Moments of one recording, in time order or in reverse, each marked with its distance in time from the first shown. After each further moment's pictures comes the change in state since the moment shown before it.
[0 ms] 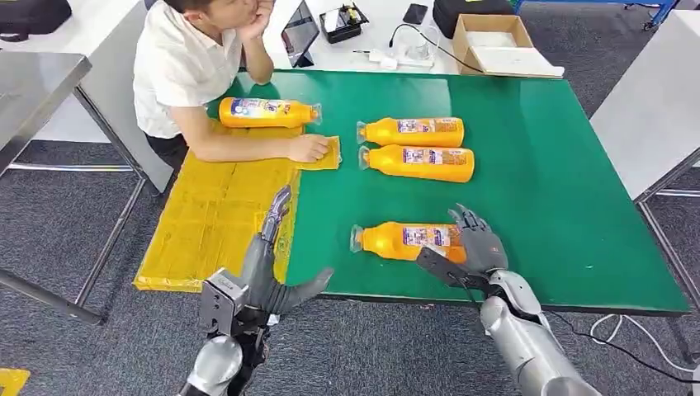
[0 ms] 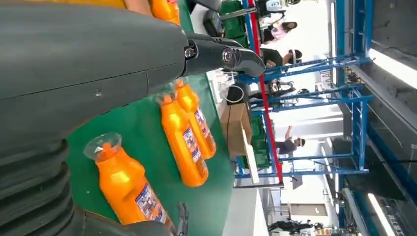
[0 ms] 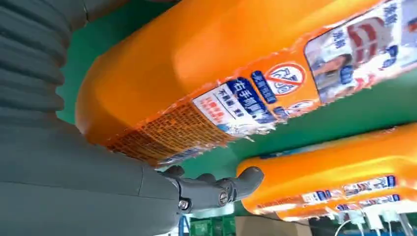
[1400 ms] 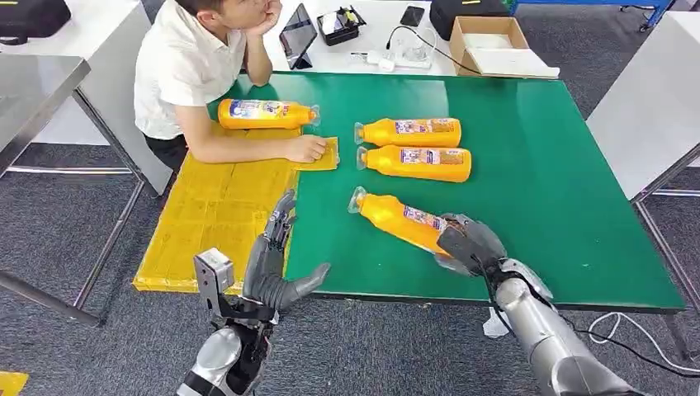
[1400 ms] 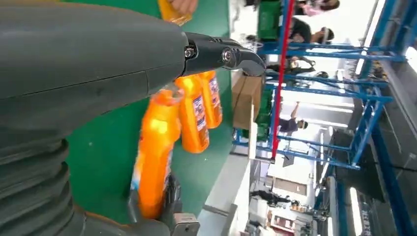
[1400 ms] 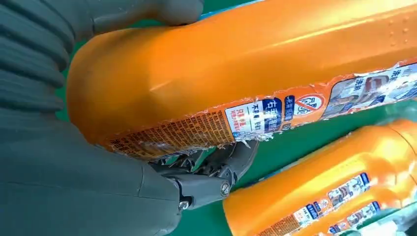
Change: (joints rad) left arm -0.042 0.002 0.016 0.109 0.314 -0.095 0.032; right arm -0.091 -0.037 0.020 0.099 -0.330 0.275 -0.156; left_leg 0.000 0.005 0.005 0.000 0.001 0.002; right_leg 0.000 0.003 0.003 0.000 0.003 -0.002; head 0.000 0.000
